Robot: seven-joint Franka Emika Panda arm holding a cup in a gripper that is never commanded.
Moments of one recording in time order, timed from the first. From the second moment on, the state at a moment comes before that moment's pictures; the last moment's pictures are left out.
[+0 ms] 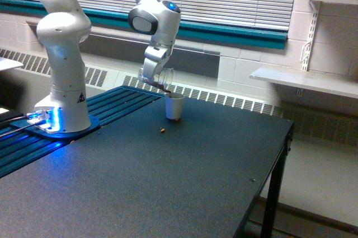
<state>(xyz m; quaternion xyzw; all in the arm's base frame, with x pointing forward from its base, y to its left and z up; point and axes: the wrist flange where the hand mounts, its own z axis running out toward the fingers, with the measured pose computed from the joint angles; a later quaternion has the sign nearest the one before) 0.209 0.258 0.257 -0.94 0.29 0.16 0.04</state>
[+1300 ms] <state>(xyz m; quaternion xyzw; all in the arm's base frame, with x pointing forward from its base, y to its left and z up) 0.210 0.268 0.256 -0.94 0.28 0.17 0.06</state>
